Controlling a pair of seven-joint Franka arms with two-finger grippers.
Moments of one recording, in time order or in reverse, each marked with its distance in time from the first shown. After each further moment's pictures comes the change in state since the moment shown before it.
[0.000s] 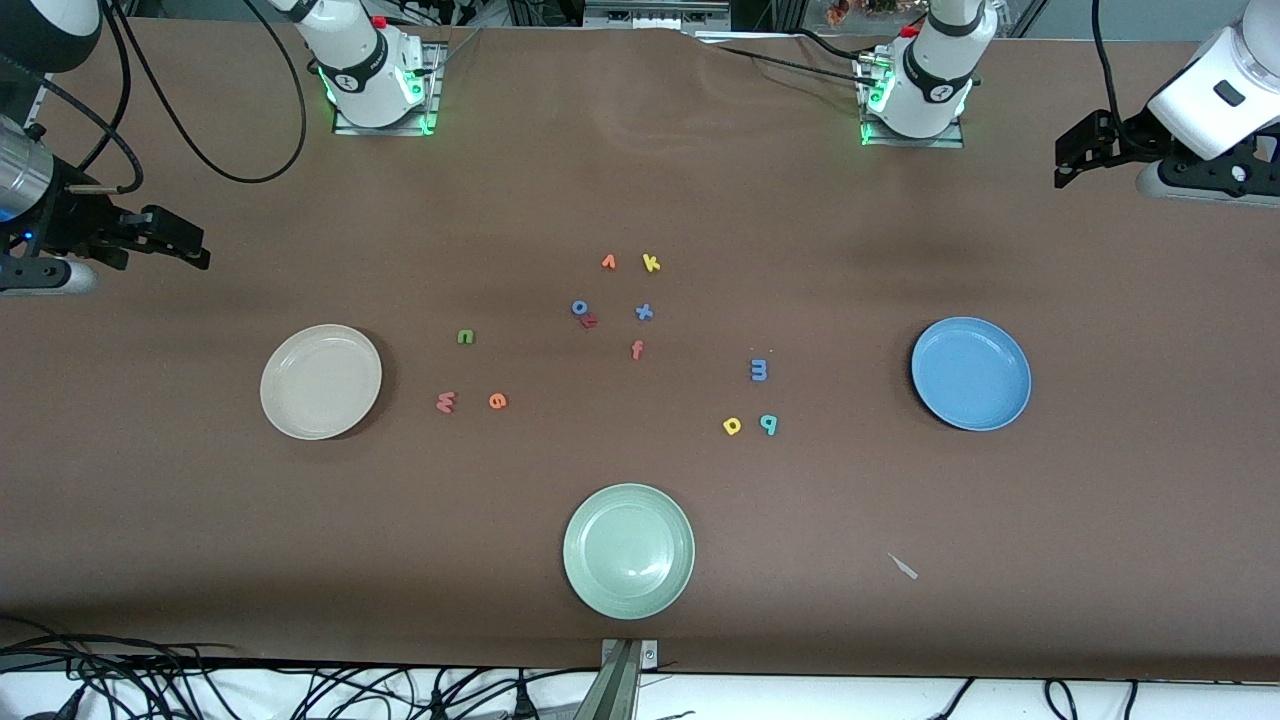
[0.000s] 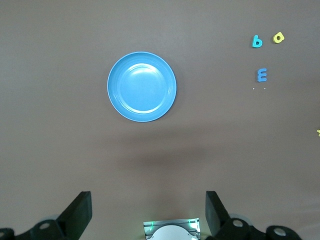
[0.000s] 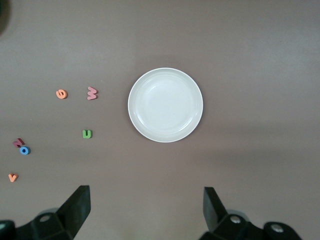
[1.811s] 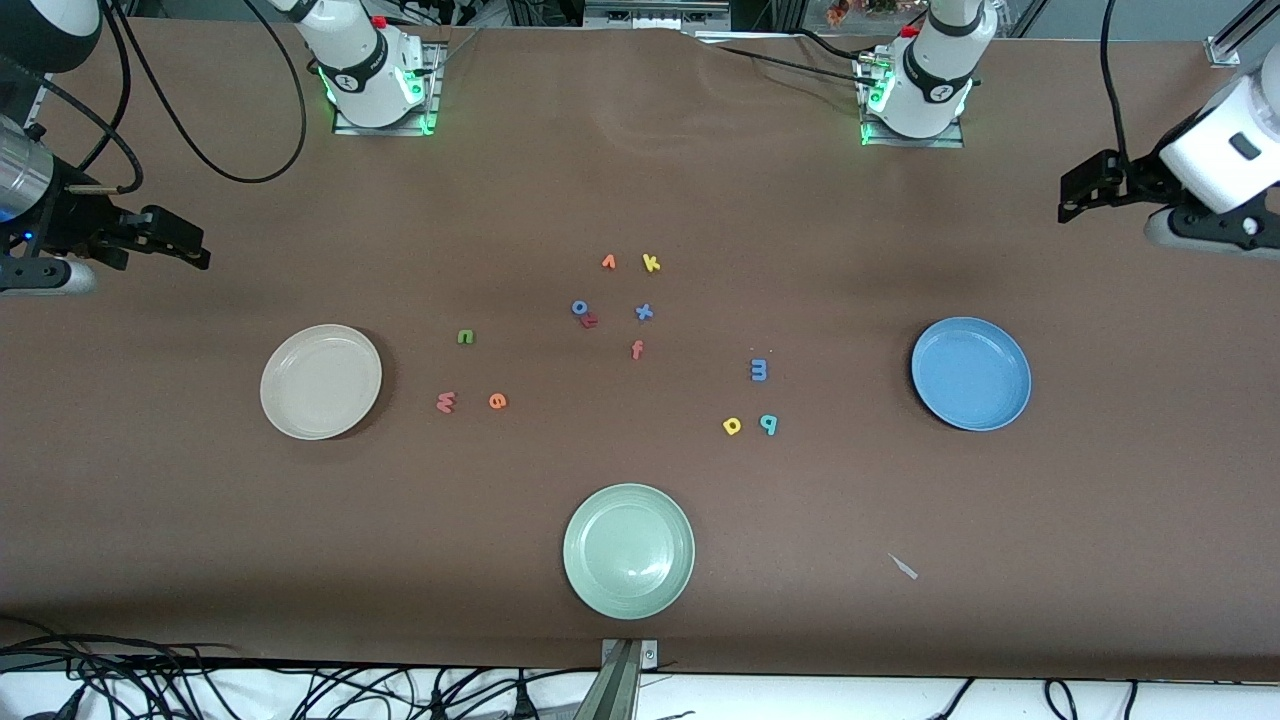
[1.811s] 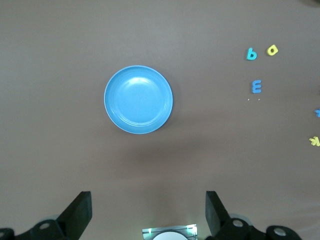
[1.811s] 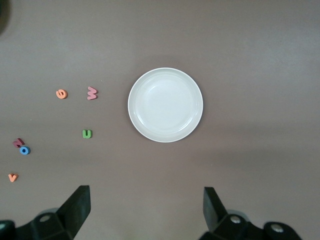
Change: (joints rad) left arm 0.001 0.184 -0.010 0.192 0.001 -0.044 0.000; right arm 0.000 0.000 0.000 0.000 0.000 0.000 0.000
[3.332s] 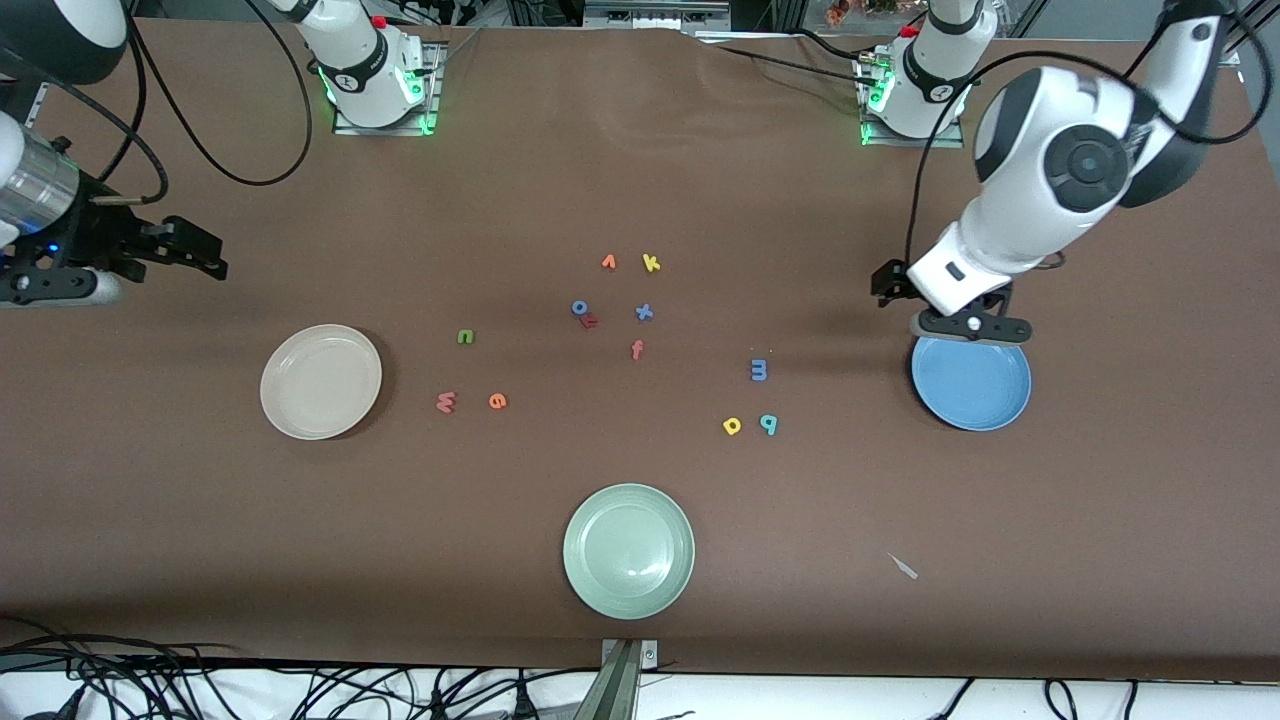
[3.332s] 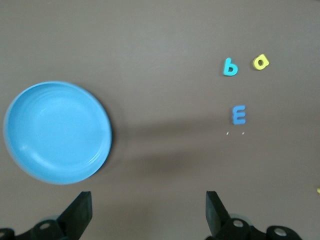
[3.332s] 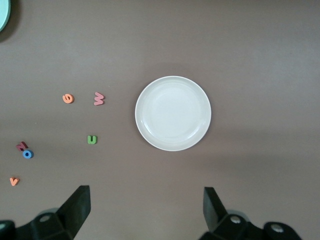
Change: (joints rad) left arm -0.139 0.078 -0.091 -0.472 -0.029 0.643 -0.231; right arm 0.036 0.031 0.009 0.000 0.001 0.050 0.000
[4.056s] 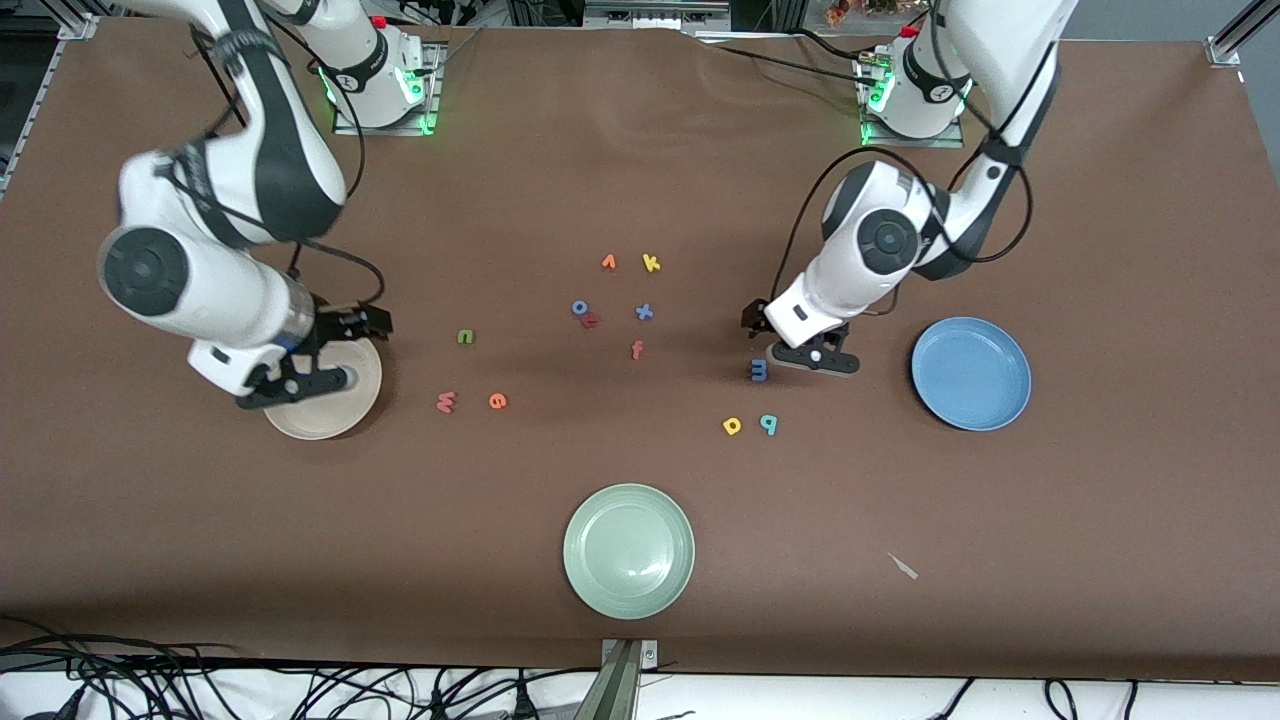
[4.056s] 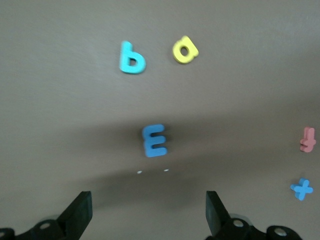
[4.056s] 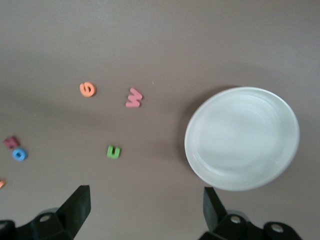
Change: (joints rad) left arm -0.219 0.318 0.008 -0.025 -0.109 0.416 -0.095; right arm 0.185 0.315 0.004 -0.002 -0.001 0.191 0.024
